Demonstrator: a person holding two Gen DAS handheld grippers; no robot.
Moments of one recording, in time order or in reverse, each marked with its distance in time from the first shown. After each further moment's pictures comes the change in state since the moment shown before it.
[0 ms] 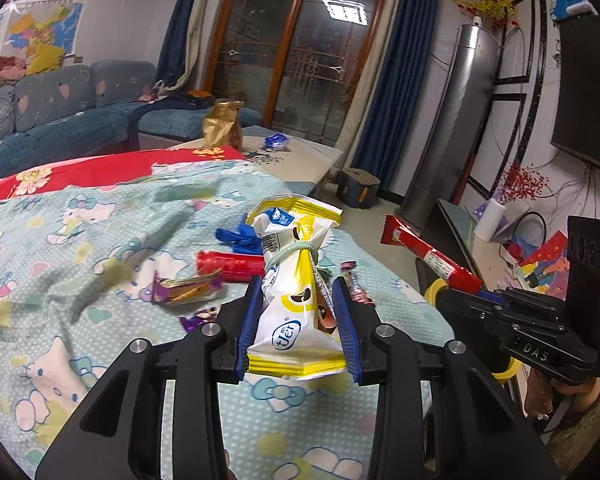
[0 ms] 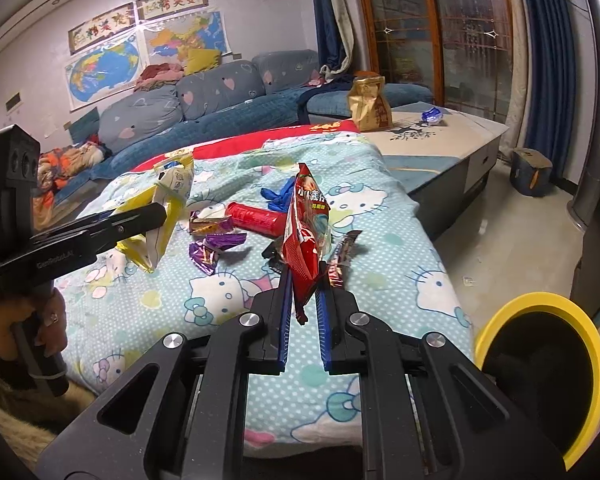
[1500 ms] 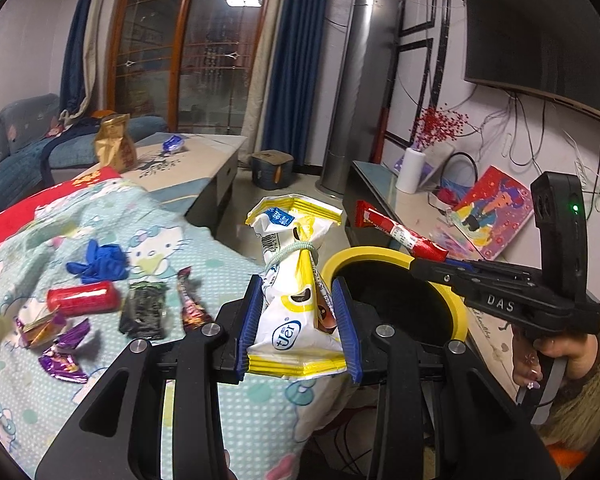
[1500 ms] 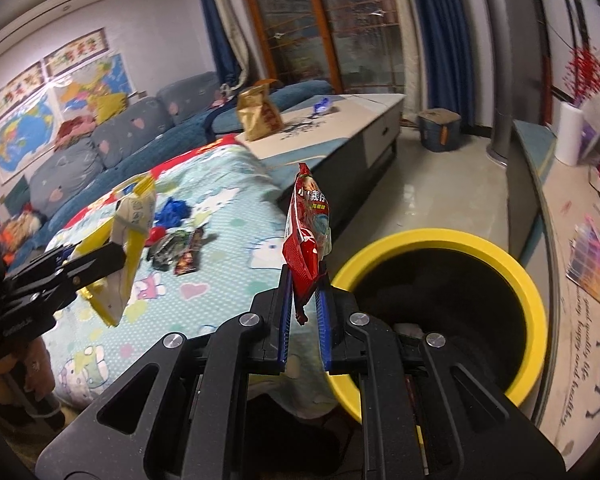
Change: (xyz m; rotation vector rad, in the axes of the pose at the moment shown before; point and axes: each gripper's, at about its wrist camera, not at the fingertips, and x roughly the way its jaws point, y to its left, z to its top) left arm 0.044 -0.136 -0.013 0.246 0.057 -0.240; right arm -0.072 -0.106 -0.044 0.284 -0.044 -0.244
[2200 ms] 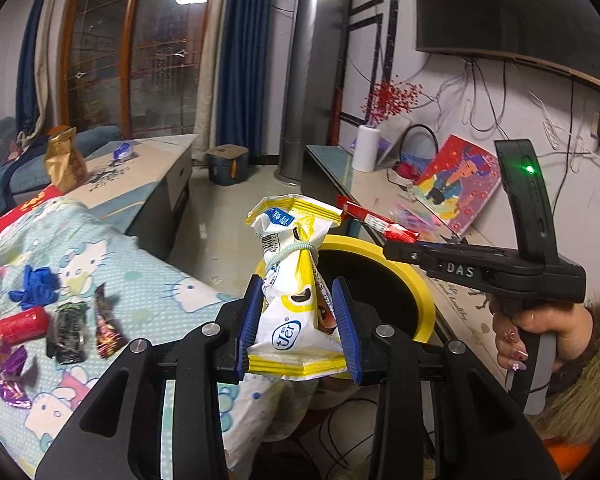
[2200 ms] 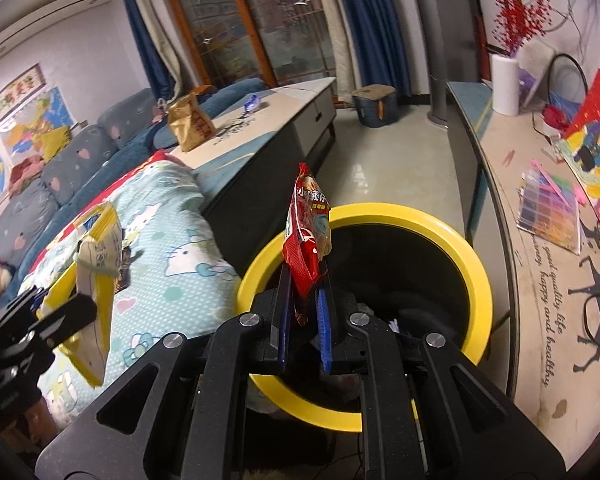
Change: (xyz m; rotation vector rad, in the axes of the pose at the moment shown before) left arm 0.044 -0.065 -0.002 0.123 0.043 -0.118; right arm -0.006 -0.065 -0.009 0.185 0.023 -0.152
